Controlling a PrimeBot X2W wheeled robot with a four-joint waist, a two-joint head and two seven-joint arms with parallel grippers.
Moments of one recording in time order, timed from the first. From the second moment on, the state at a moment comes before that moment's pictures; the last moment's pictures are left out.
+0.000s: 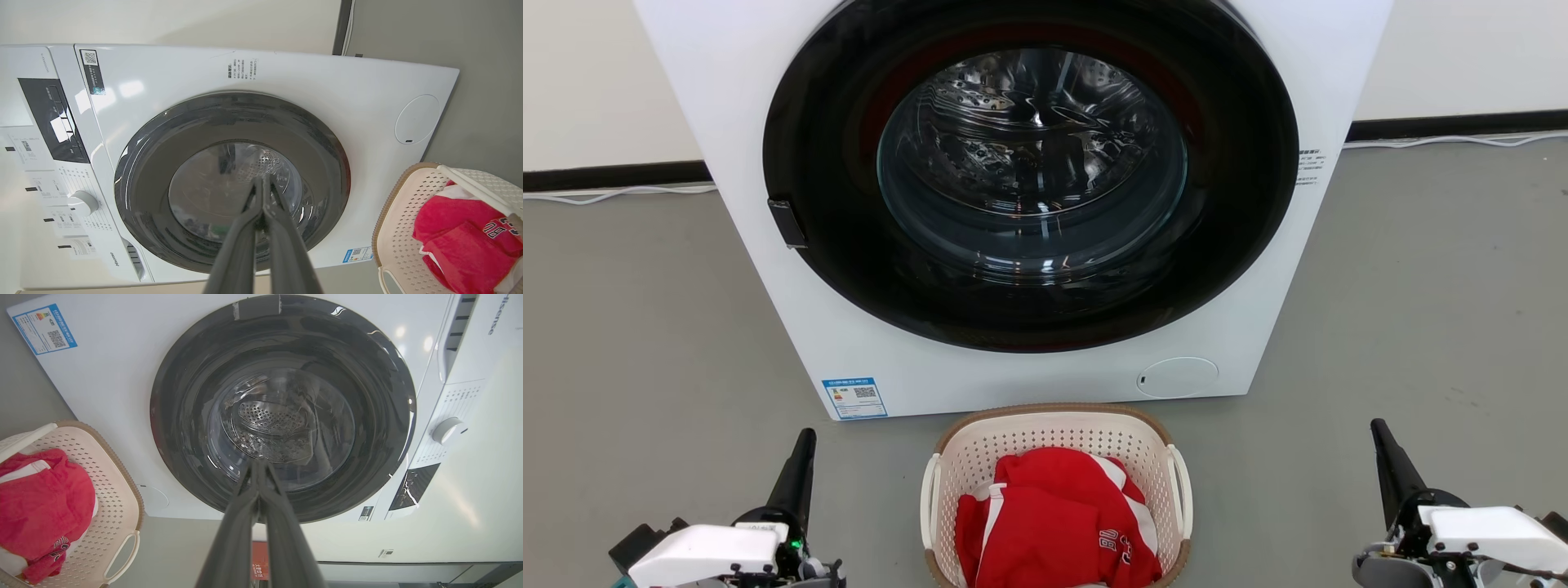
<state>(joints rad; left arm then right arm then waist) -0.05 0.04 0.08 0.29 -1.52 -0.11 0.09 -0.05 -0.05 -0.13 0.29 1.50 0.12 0.08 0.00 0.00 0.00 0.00</state>
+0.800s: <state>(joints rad) -0.05 0.04 0.08 0.28 -1.60 -0.12 0.11 -0.07 -0.05 -0.13 0.27 1.60 0.12 0.10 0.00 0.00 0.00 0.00</state>
